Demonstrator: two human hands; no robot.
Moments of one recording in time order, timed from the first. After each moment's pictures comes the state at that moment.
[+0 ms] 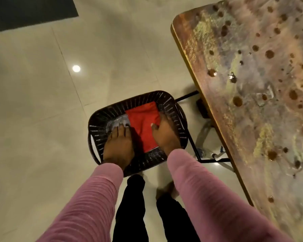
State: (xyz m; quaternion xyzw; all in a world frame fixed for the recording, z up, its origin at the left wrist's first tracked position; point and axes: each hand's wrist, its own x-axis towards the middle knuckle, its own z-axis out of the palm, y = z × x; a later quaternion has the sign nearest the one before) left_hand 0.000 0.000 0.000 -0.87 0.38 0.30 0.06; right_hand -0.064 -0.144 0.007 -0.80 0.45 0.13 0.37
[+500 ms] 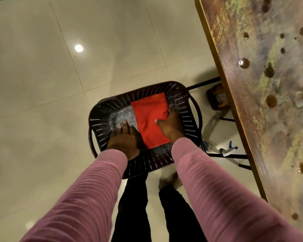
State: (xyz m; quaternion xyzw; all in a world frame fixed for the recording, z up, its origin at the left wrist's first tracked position) left_hand 0.015 -0.005 -0.037 -0.79 0.35 0.47 0.15; right_hand -0.048 -0.156 -0.049 -0.69 0.55 0.15 0.45
